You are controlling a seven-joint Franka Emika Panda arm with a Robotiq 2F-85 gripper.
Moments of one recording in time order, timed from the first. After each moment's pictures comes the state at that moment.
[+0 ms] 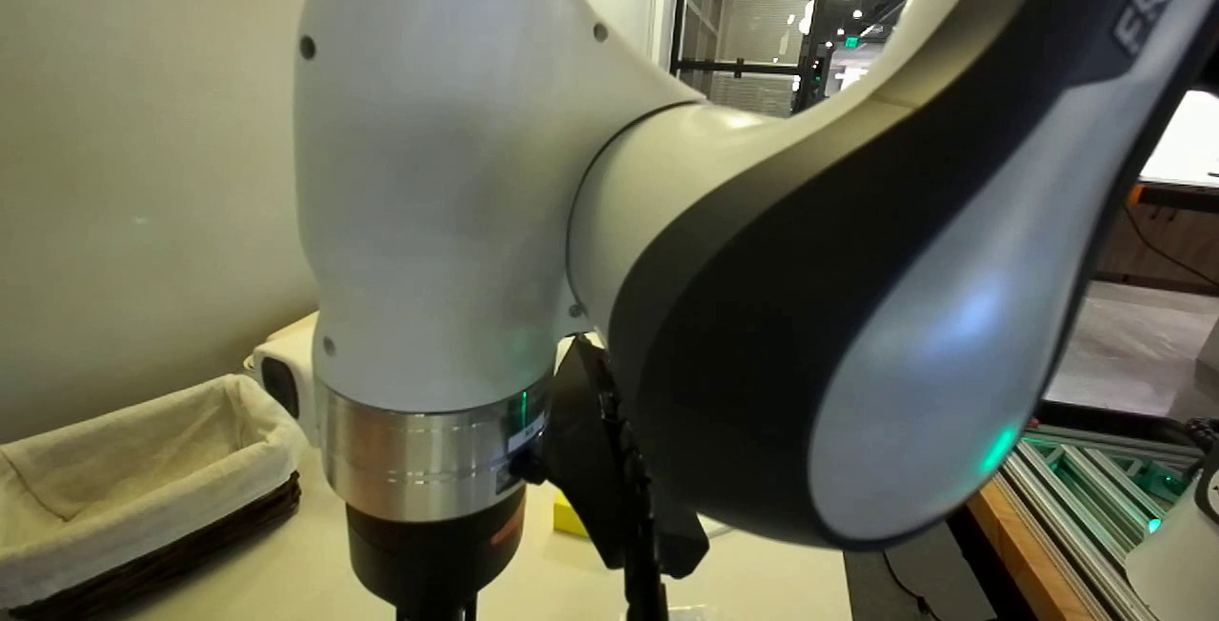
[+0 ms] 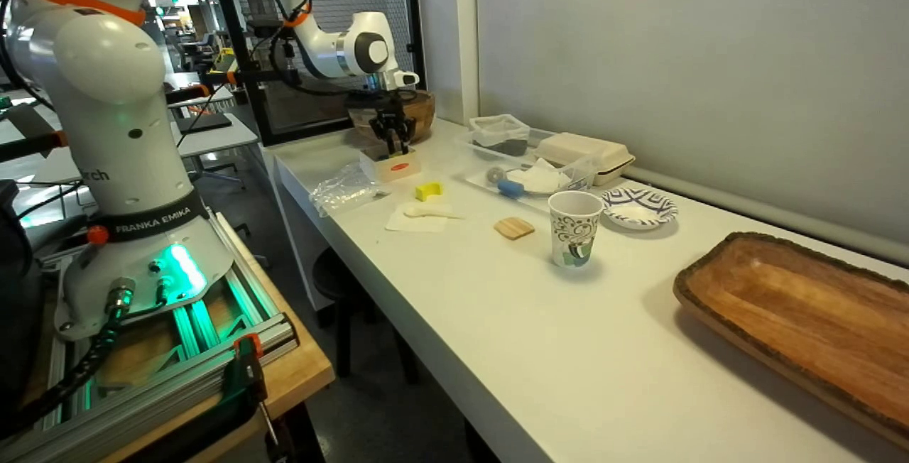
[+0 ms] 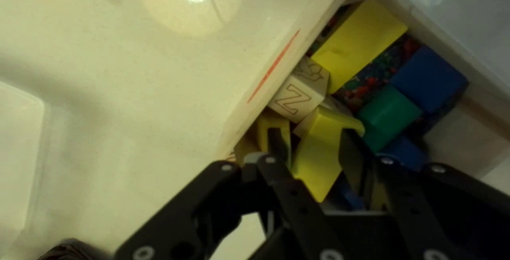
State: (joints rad) arm 0.24 0.42 0.08 -2.21 -0.22 2.71 0.06
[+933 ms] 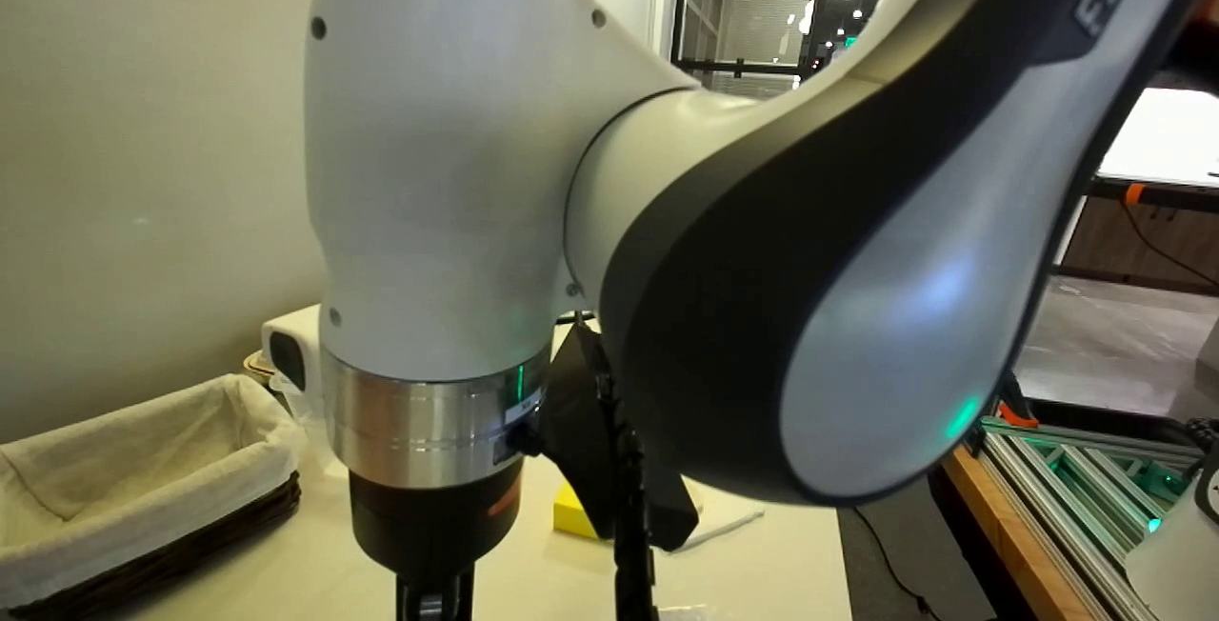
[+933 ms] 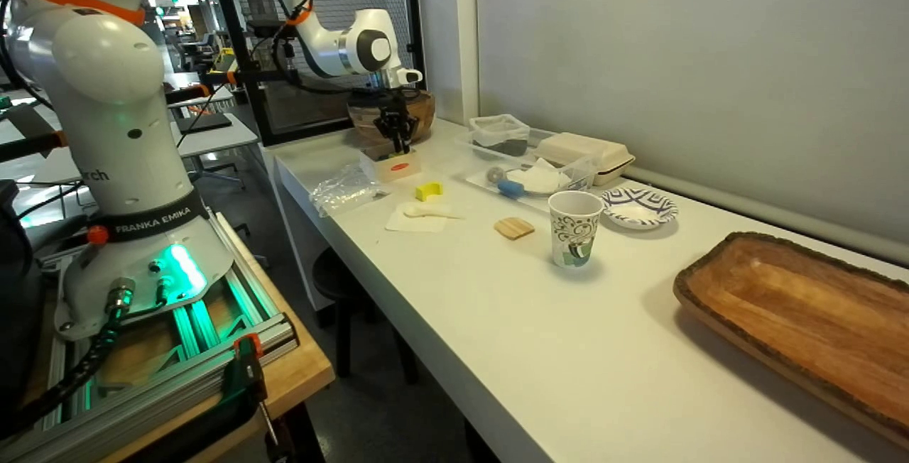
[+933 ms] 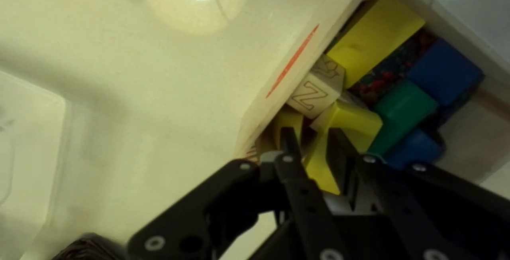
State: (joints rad) arm 0.24 0.41 0.07 -2.21 -0.22 2.71 0.06
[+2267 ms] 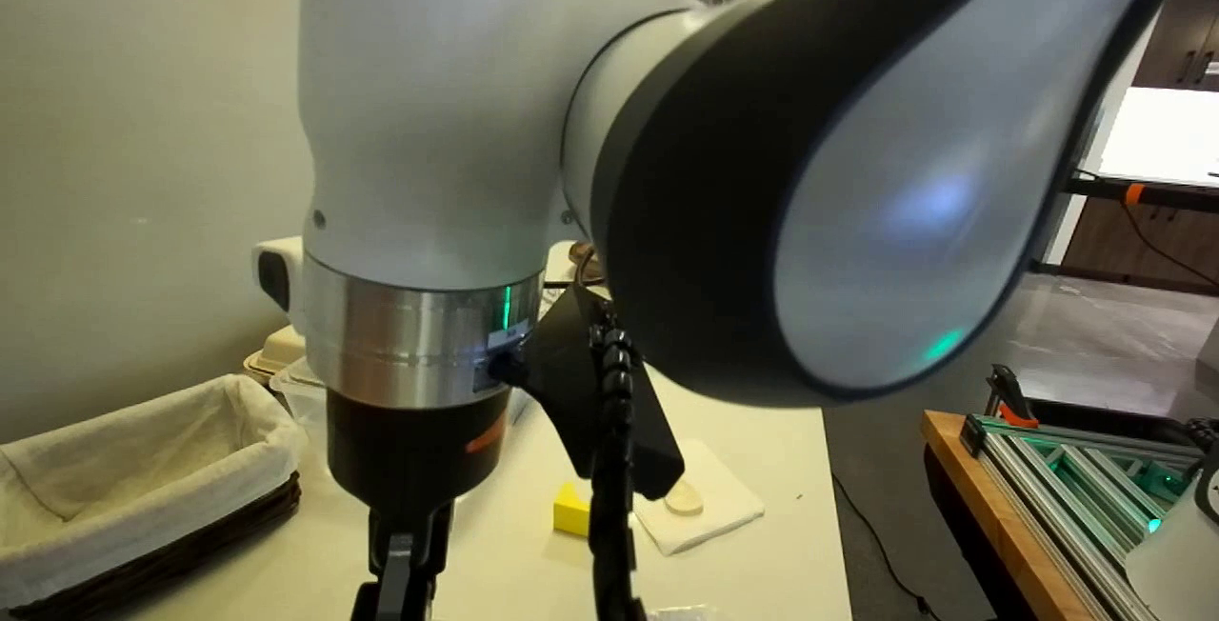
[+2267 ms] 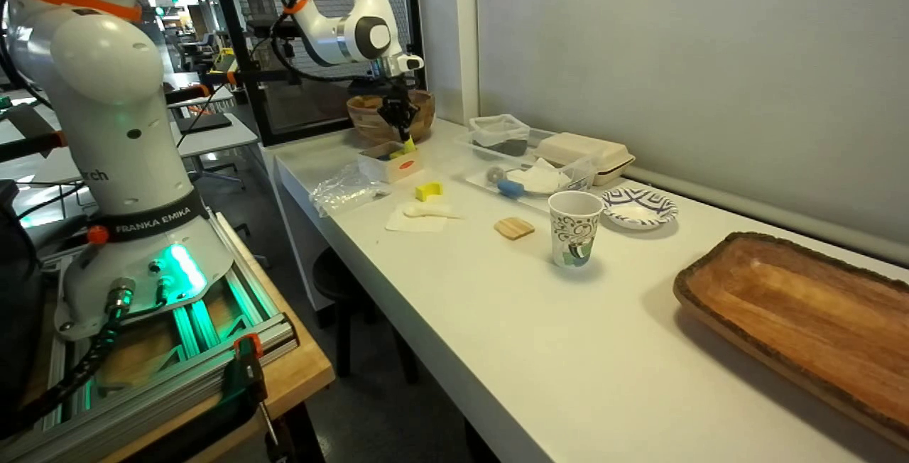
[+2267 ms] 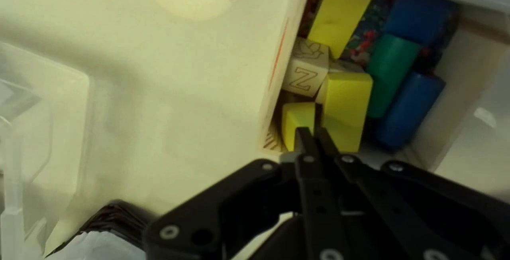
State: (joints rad) arm 0.23 0.35 0.07 -2.21 -0.19 2.70 0.07
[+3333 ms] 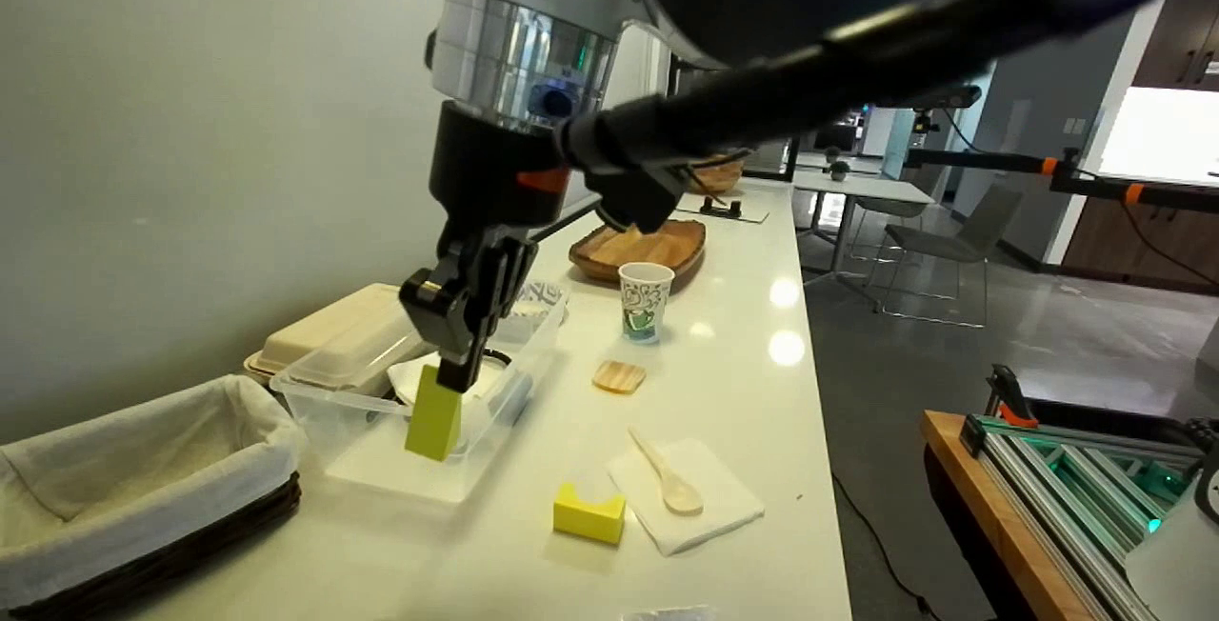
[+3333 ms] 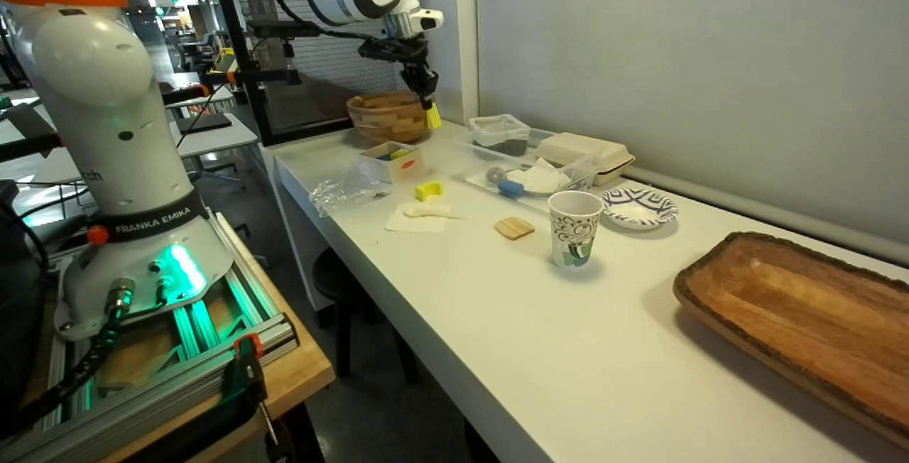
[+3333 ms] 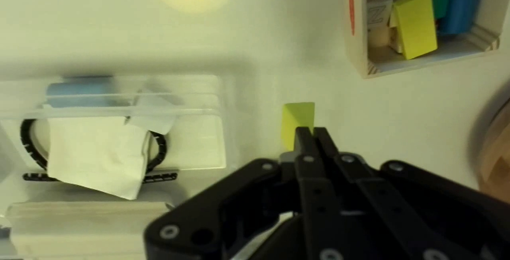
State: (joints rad) arm 0.11 0.10 0.03 -2.31 -0.07 2.67 0.21
